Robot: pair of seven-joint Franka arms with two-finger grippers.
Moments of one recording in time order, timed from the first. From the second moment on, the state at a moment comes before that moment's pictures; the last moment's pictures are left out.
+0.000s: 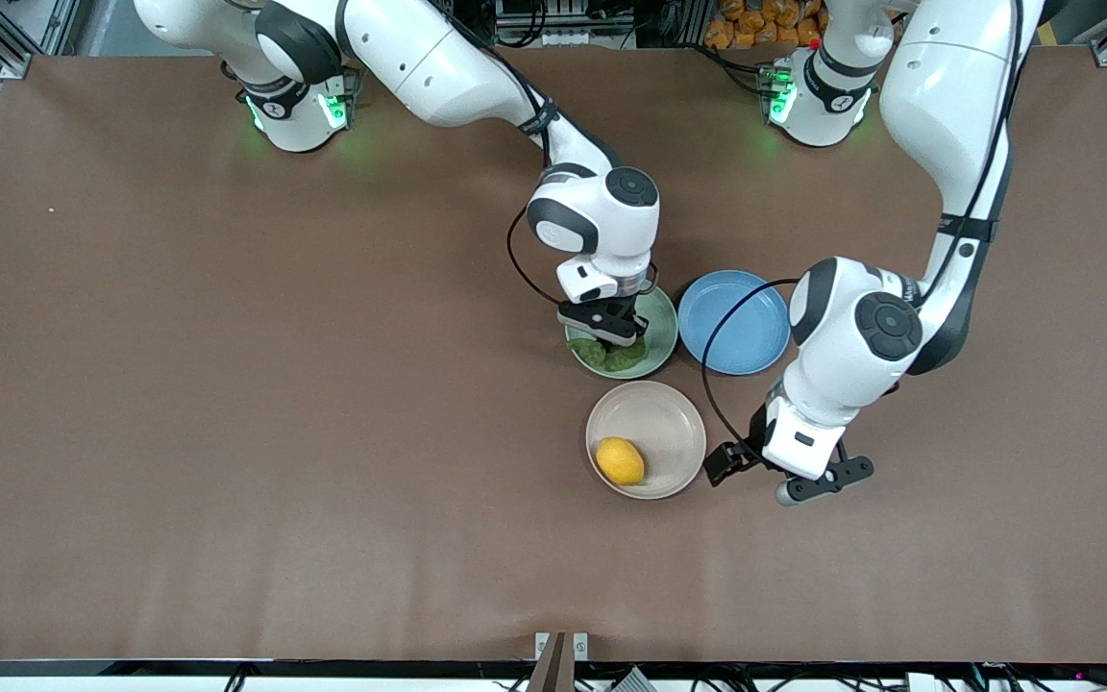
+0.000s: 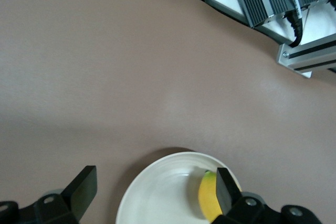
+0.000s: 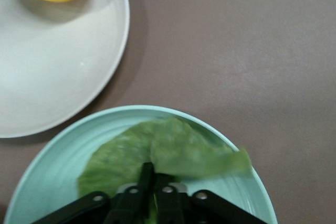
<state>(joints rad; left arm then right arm) -0.27 0.64 -0.12 -1.54 -0.05 2.54 -0.69 0.93 0.97 0.02 -1.19 -0.36 2.26 1.56</state>
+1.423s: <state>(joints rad) -0.42 0.79 -0.11 -1.52 -0.05 2.71 -0.86 0.24 0.46 -0.19 -1.27 0.11 1.53 0.37</state>
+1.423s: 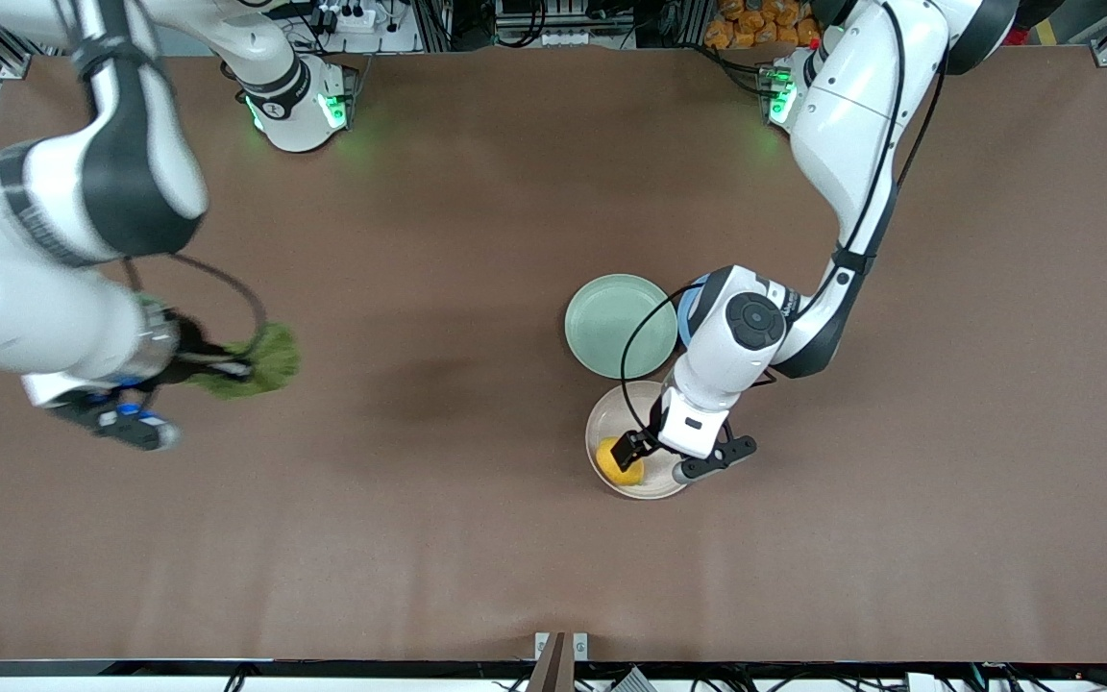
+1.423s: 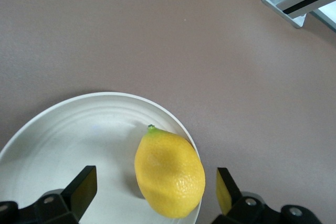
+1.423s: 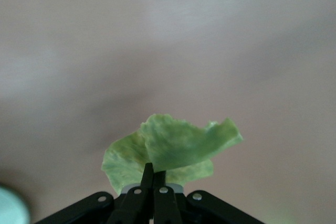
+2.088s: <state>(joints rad) -0.46 0.86 -0.11 -1.52 -0.05 2.81 -0.89 0.18 0.55 -0.35 -1.78 0.15 2.27 0.03</state>
